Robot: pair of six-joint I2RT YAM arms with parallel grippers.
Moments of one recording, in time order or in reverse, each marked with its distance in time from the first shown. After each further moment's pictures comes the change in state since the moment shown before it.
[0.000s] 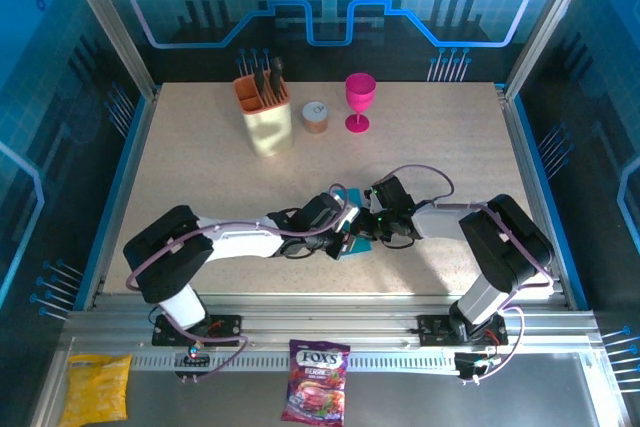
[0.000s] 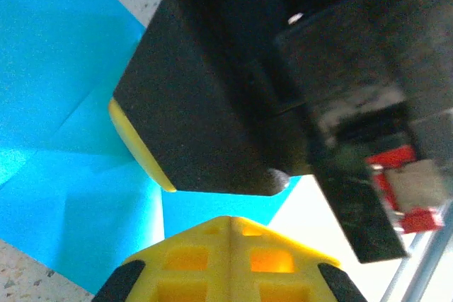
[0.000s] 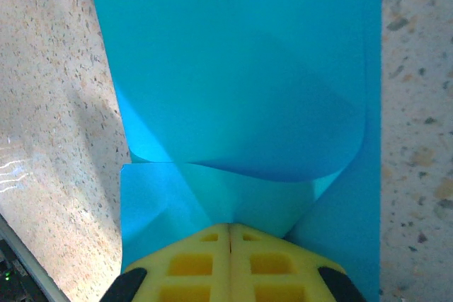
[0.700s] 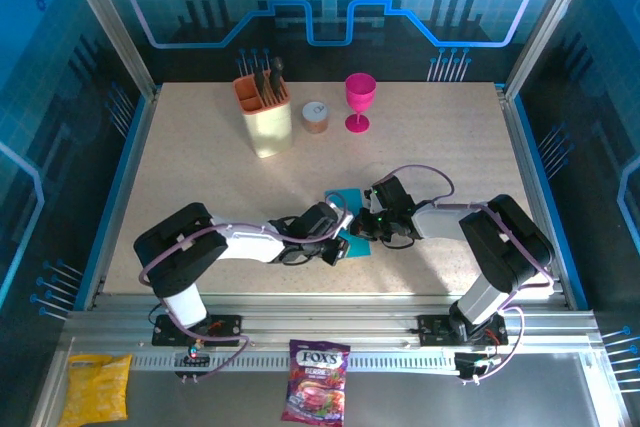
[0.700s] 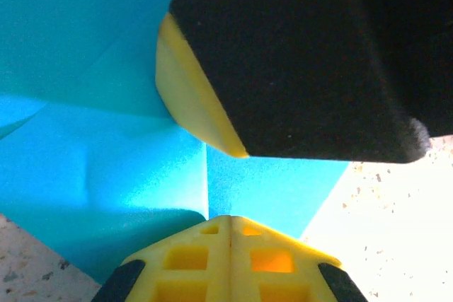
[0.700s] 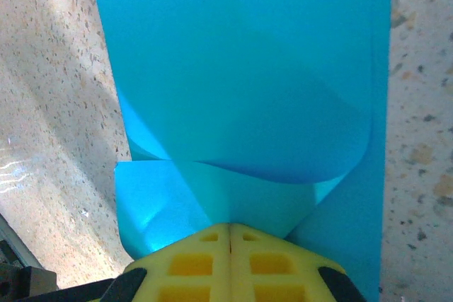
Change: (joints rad) left arm 0.000 0.049 -0.096 0.128 -0.034 -0.023; right arm 0.000 -0.002 -0.002 0.000 0.001 0.003
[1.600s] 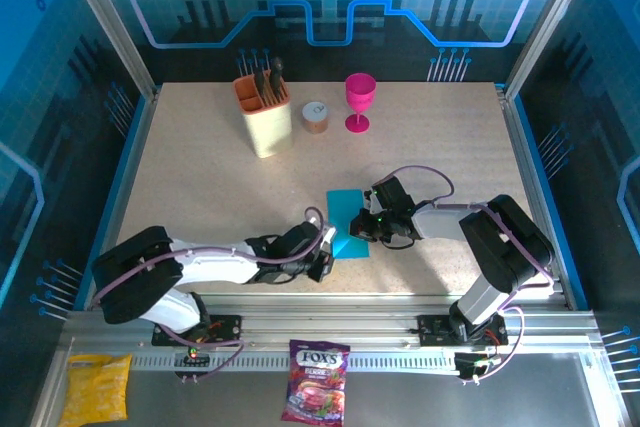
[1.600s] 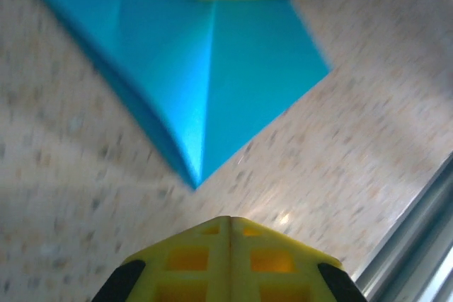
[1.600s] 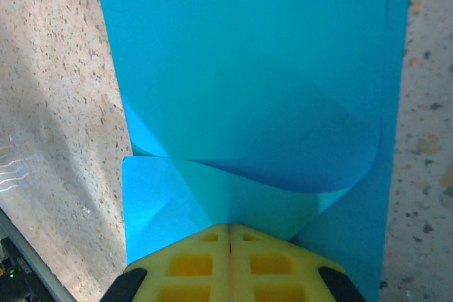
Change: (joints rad) left arm -0.078 -0.246 -0.135 -0.081 -0.088 -0.150; right arm 0.001 0.000 -0.001 -0.004 -0.008 0.007
